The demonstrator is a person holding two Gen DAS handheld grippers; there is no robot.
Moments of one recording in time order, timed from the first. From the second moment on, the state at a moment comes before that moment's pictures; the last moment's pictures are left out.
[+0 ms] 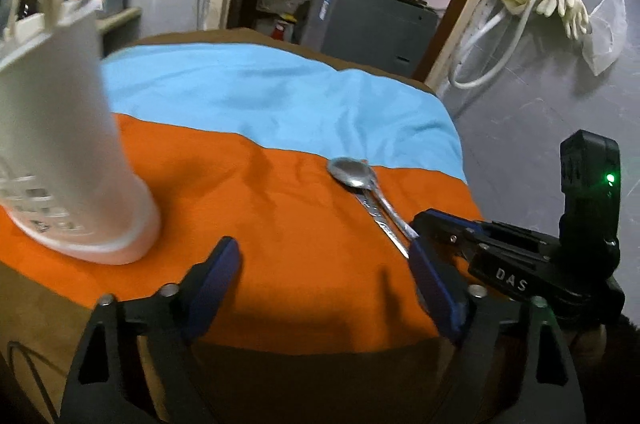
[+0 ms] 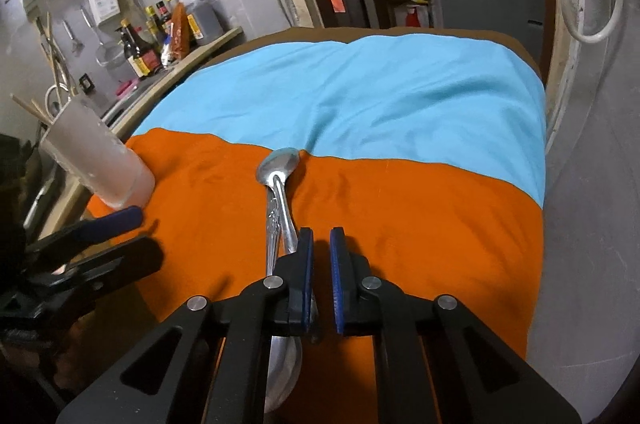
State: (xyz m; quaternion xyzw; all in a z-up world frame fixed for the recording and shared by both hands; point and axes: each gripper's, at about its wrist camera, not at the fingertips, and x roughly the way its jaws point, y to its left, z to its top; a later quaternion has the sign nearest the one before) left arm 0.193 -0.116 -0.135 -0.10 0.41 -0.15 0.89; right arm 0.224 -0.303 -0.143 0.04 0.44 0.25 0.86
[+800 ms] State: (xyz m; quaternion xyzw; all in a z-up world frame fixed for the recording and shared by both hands) left arm 0.218 -0.135 -0.143 -0.12 0.45 -0.18 0.86; right arm 0.210 -0.307 -0.145 -0.02 0.44 0.24 0.87
